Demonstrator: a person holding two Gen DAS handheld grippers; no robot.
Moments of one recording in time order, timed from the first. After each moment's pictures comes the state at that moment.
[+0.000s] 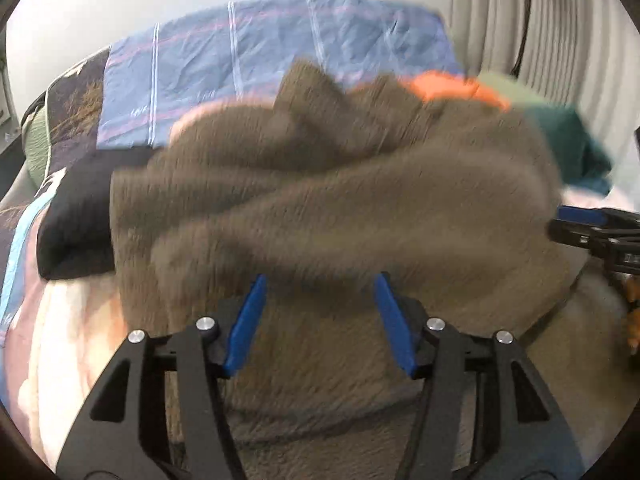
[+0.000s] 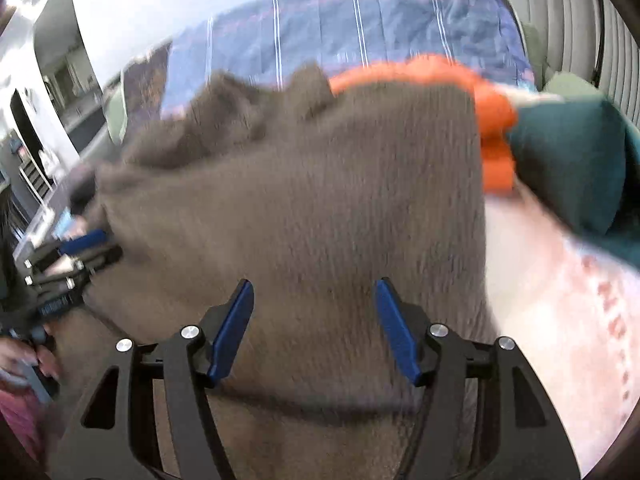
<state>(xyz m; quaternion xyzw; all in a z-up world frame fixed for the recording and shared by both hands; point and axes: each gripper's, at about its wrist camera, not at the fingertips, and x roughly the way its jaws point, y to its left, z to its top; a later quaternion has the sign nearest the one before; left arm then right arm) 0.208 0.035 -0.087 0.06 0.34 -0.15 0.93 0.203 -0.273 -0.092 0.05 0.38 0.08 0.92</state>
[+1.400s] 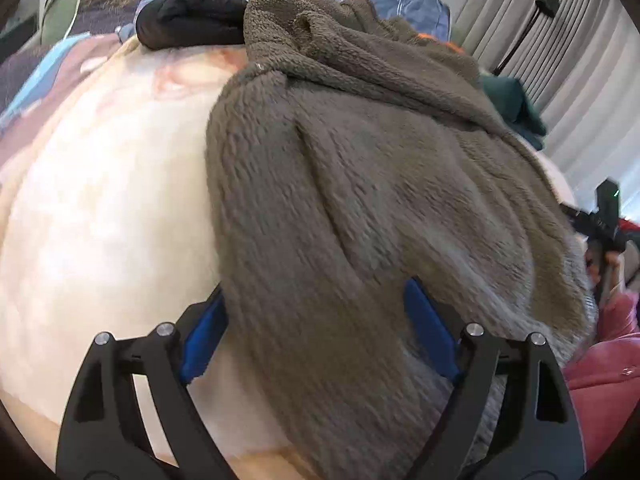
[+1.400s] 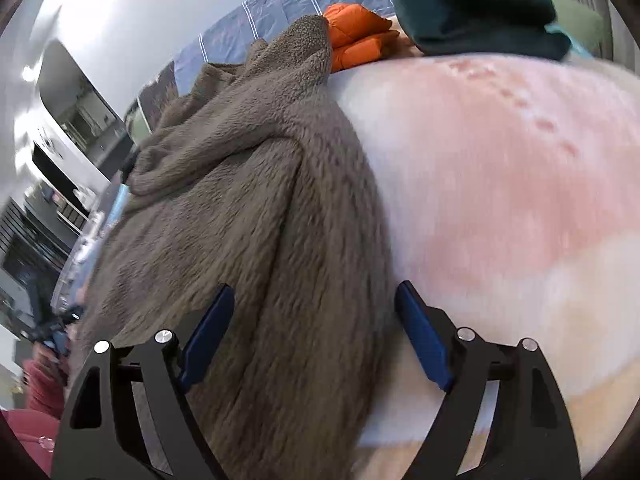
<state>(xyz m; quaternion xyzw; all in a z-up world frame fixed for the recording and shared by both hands) -0.024 0.211 -0.165 -0.08 0.45 -0.20 0.87 -0.026 -0.402 -0.154 0.19 0.41 0.13 0.88</state>
